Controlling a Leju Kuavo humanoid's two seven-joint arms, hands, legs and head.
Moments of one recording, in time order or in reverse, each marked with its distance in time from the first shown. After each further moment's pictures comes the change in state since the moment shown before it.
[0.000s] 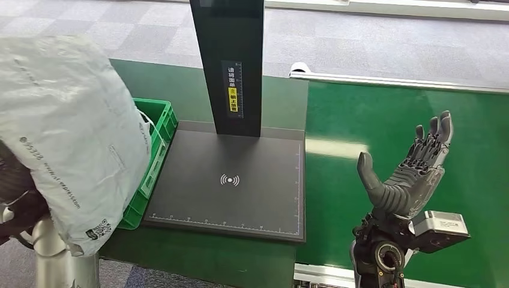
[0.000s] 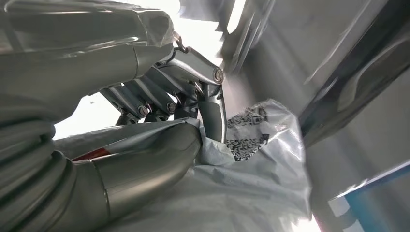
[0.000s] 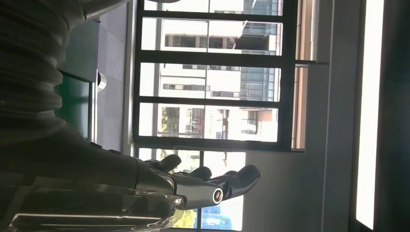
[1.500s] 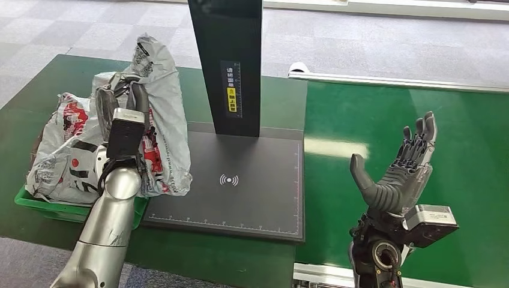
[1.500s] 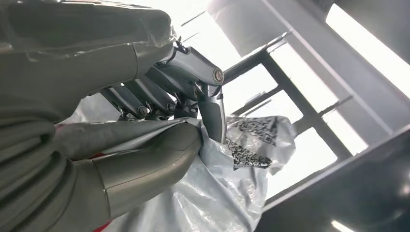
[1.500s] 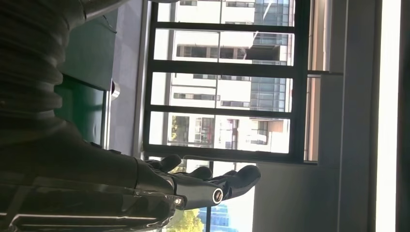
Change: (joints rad) left arm -0.268 0.007 -0.134 0.601 -0.319 -0.231 0.227; right arm -0.005 -0.025 0.014 0.044 -0.014 0.027 0.015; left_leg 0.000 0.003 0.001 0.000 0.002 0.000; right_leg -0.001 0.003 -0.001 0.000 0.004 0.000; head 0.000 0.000
